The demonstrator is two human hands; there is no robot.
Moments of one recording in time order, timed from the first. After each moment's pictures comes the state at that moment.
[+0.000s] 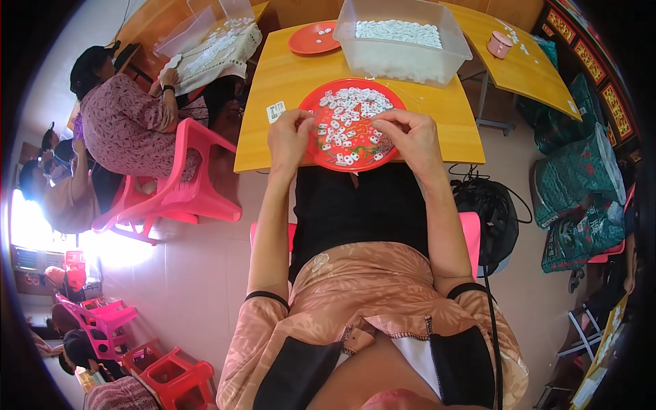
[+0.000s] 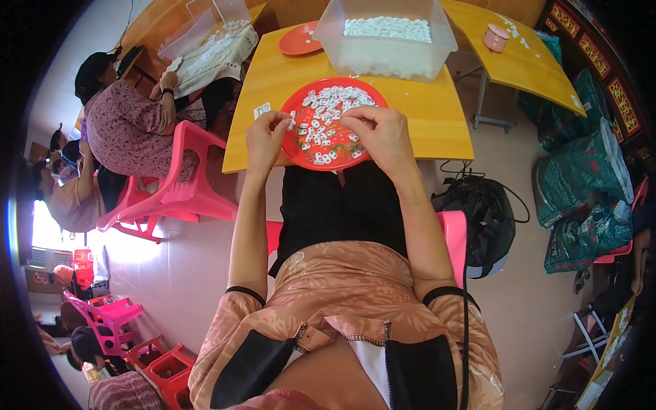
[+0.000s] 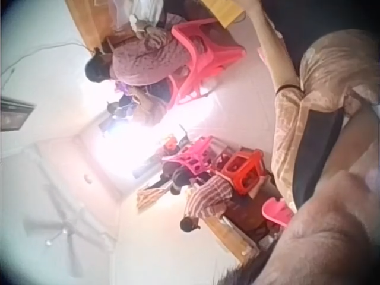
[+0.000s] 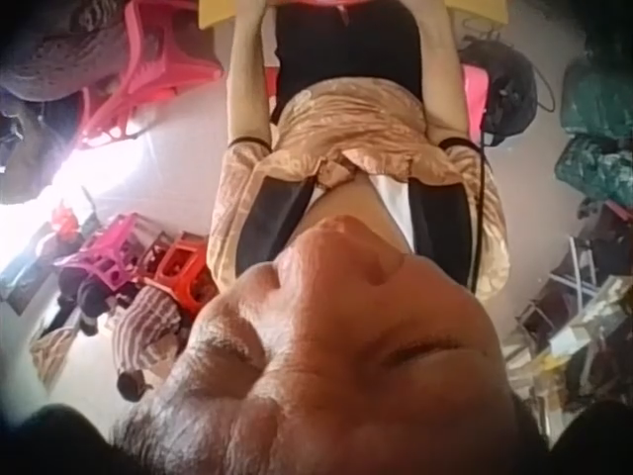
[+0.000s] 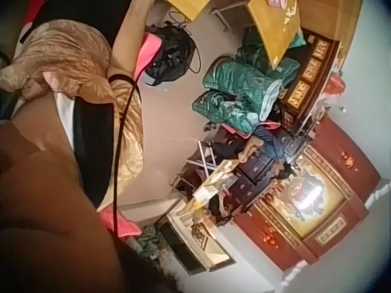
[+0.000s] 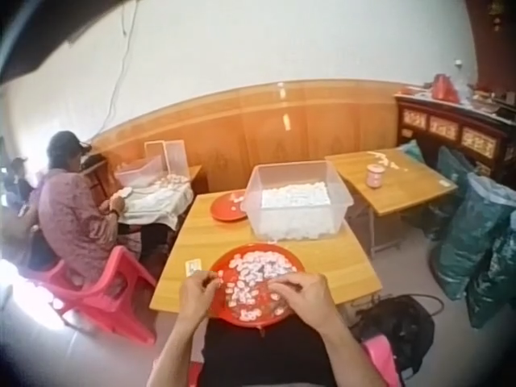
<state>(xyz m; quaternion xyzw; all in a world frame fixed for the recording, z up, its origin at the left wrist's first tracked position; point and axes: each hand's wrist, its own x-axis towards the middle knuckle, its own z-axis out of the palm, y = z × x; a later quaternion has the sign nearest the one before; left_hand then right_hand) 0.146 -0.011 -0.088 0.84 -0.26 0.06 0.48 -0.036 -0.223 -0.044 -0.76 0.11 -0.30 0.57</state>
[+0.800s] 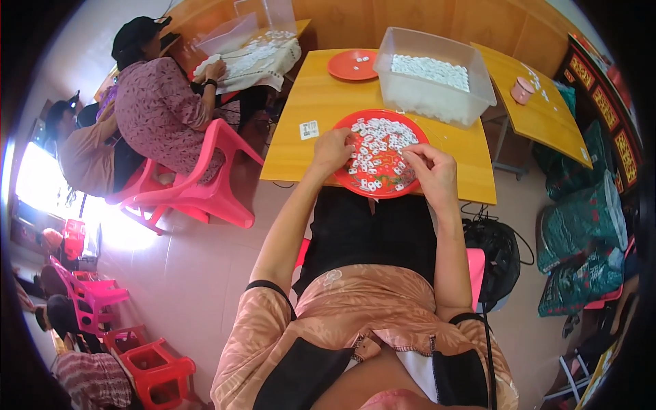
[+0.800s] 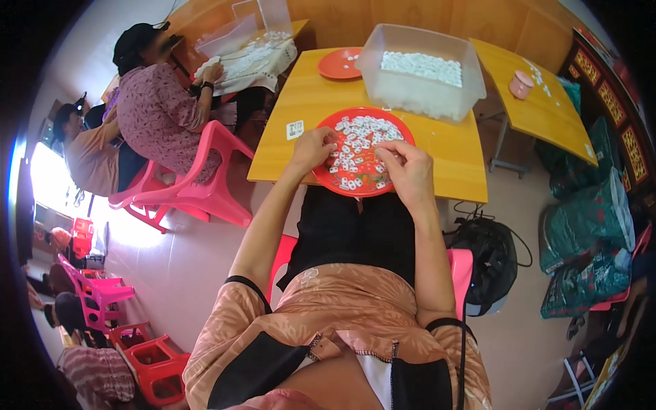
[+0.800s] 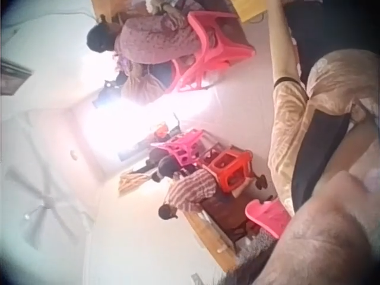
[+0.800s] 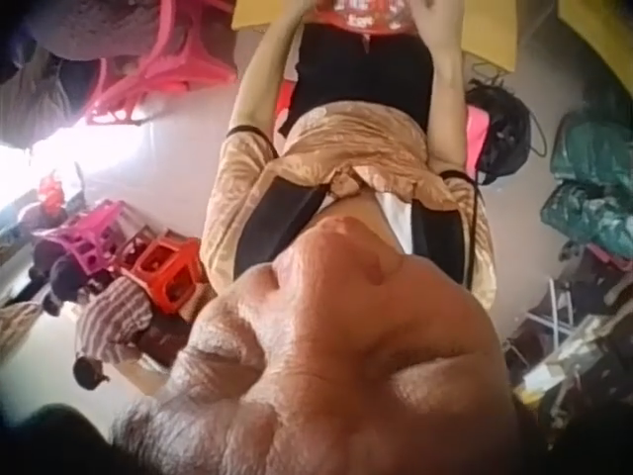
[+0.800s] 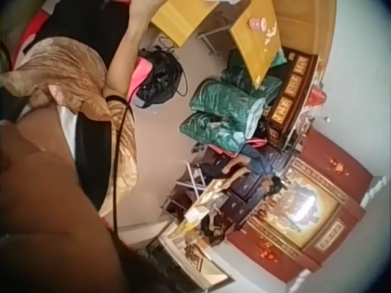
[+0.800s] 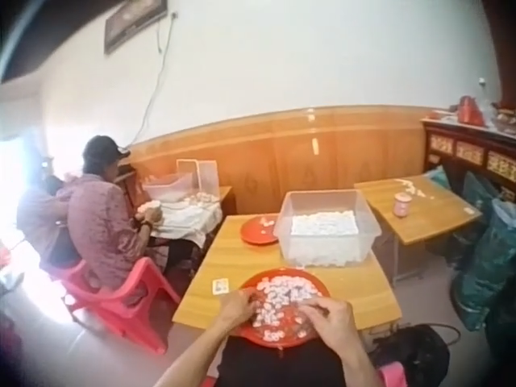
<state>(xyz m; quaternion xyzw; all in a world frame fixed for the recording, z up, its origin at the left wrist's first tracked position) 0.178 -0.018 -0.086 0.89 -0.34 0.00 0.30 -0.042 -0.198 -0.020 -0.77 0.11 -0.29 0.55</state>
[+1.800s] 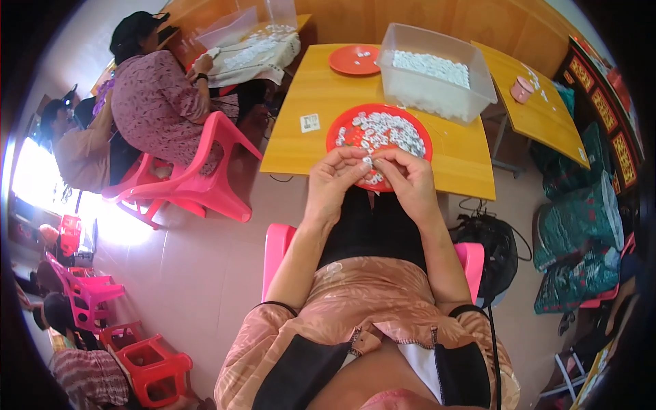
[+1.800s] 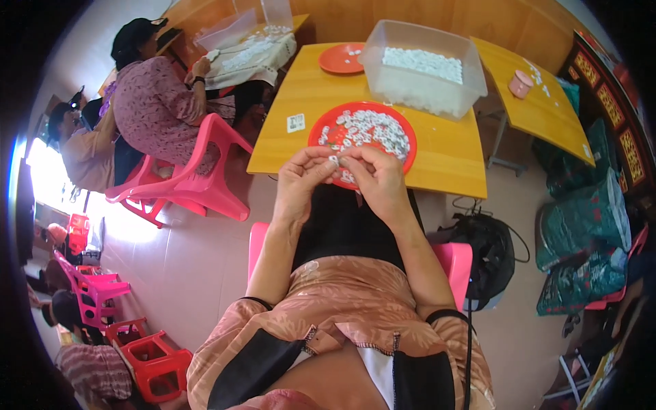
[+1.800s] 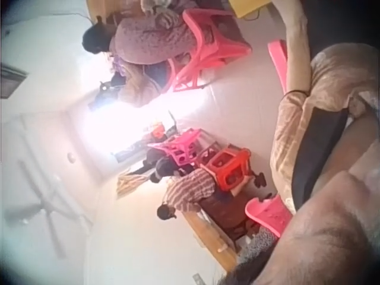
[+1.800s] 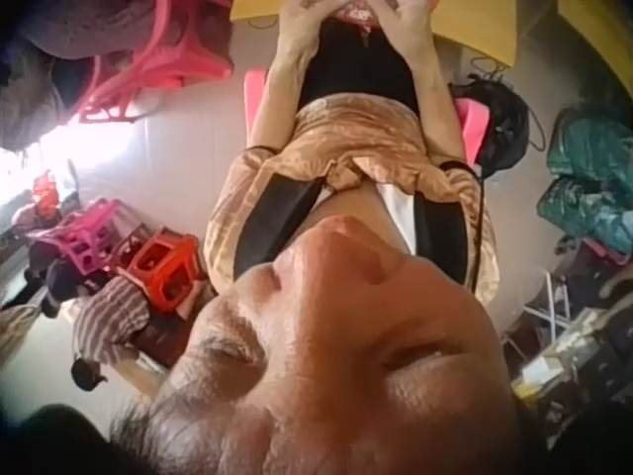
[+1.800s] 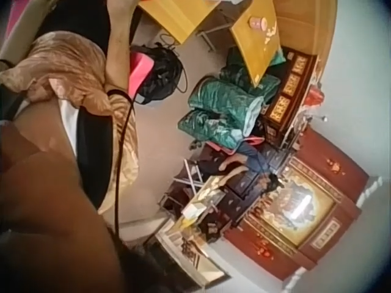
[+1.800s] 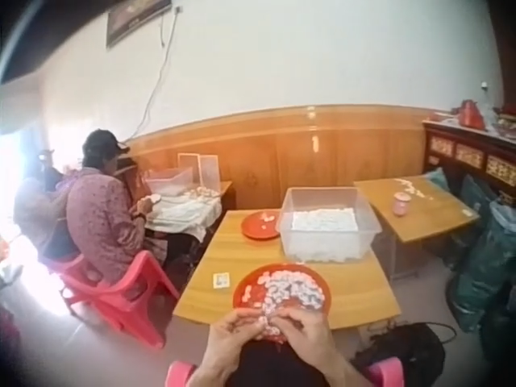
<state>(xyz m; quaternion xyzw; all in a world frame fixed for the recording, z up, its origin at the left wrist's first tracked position) 0.032 0.035 -0.005 0.51 -0.18 -0.21 0.82 -0.044 -0.127 0.003 -0.71 0.02 -0.23 0.67</state>
